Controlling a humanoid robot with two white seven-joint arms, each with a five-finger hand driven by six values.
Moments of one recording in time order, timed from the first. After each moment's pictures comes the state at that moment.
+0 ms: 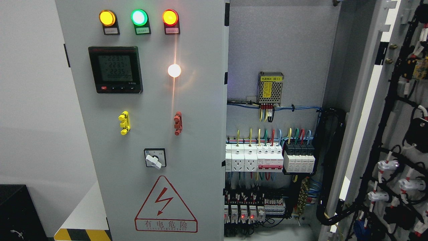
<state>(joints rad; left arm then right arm) 0.06 0.09 0.08 0.03 -0.11 -0.19 -0.29 0.14 0.12 0.12 -0.10 -0.17 -0.18 0.14</state>
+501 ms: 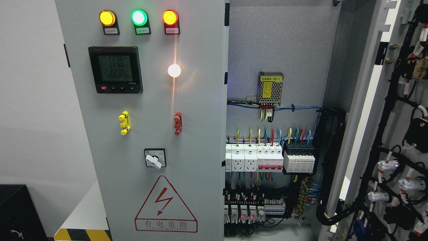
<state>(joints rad) 0.06 0.07 0.12 0.05 -0.12 -0.19 -0.28 0.15 0.10 0.12 -0.13 -0.16 -0.18 0.13</state>
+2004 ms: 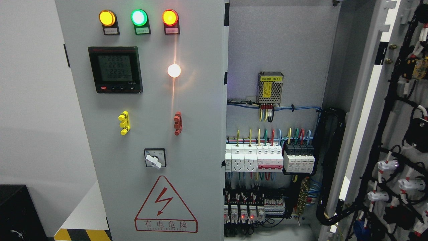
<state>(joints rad) 0.05 0.03 0.14 0.06 -0.12 -0.19 -0.26 0.59 -0.10 0.14 -1.47 -0.17 -0.19 0.14</state>
